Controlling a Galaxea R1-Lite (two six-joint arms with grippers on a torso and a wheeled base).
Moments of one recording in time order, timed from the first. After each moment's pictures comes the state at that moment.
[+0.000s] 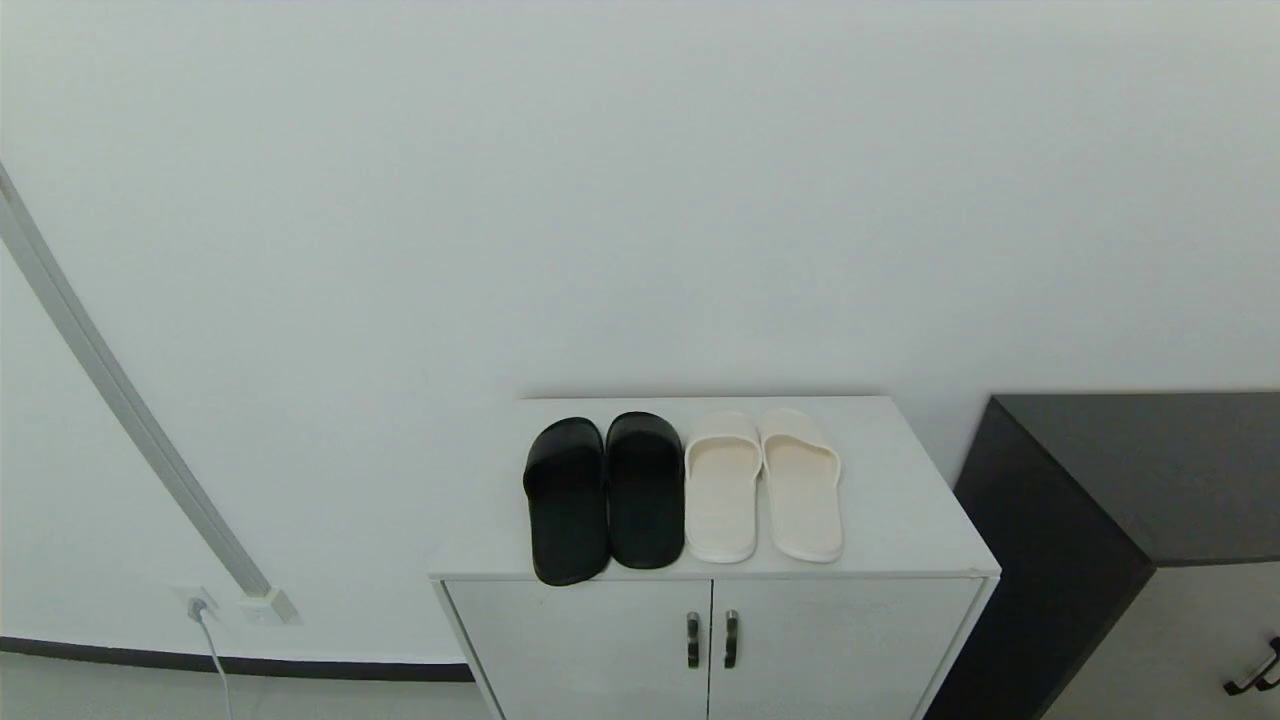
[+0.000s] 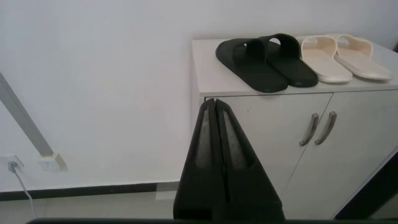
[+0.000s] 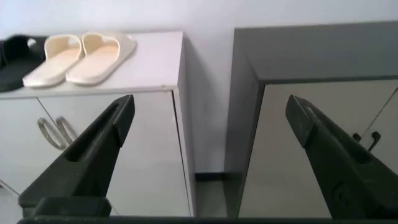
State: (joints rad) left arm 0.00 0.00 0.00 0.00 -0.03 0.00; right arm 0.00 0.00 0.00 -0.01 -0.01 0.00
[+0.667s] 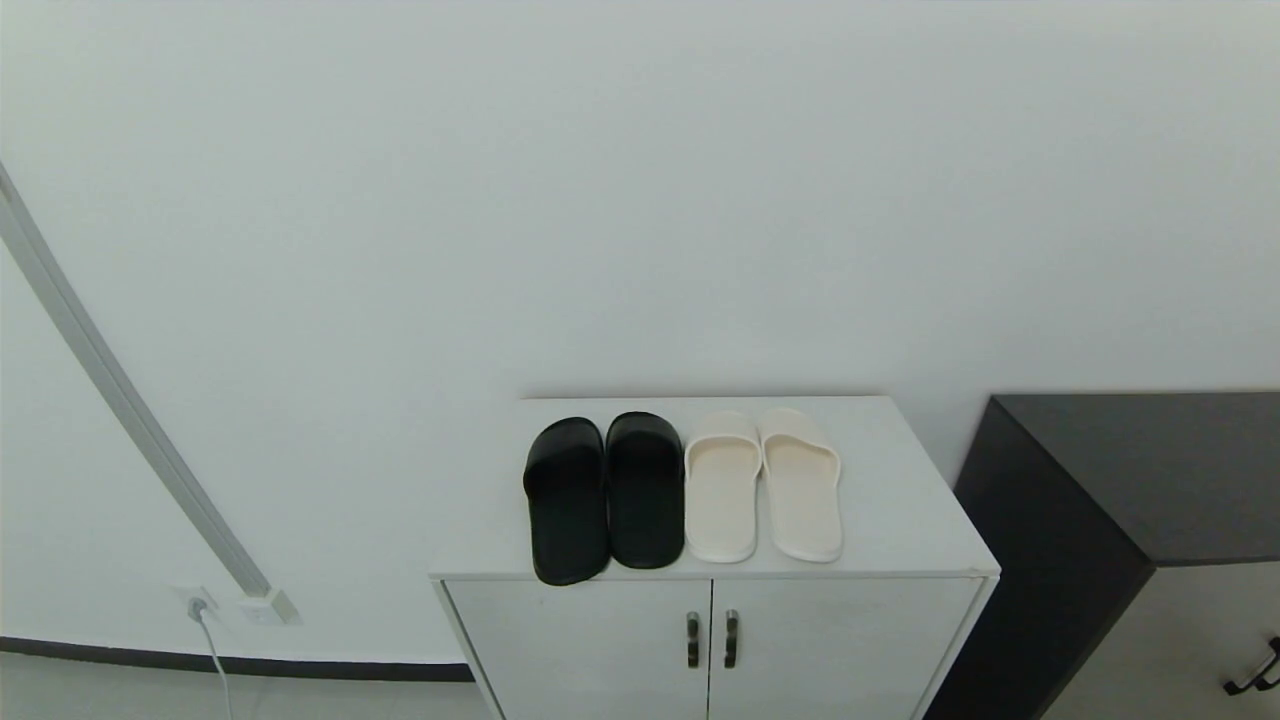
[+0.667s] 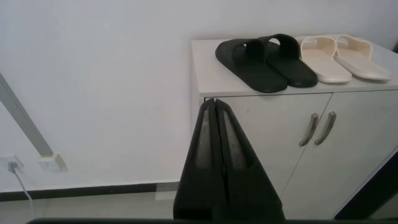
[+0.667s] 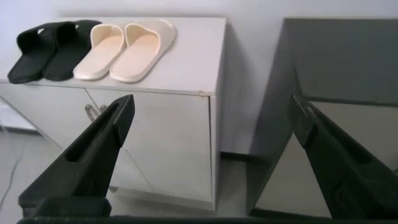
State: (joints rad) left arm 0.00 0.00 0.00 0.00 -0.03 0.00; right arm 0.06 0.49 -0.21 -0.10 0.10 0.02
